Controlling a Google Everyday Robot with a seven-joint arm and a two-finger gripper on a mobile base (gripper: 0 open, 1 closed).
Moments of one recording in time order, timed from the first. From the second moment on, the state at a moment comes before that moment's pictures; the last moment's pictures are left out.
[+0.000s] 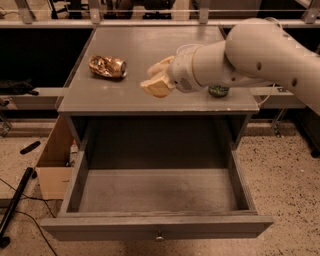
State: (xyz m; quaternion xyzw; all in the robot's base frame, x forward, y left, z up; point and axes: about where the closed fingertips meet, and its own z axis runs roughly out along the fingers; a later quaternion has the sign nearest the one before) arm 0.609 0.018 0.921 -0.52 0.68 0.17 0.49
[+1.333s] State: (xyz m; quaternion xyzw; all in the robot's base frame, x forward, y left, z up) arm 0.730 0.032 0.856 -0.52 0.69 0.20 0.46
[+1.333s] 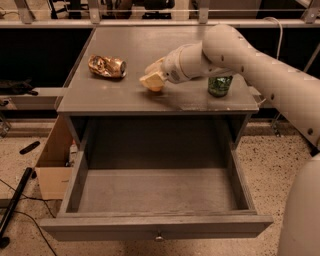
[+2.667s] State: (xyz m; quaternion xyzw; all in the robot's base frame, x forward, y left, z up) arm 0.735 0.027 0.846 -0.51 0.70 0.21 0.46
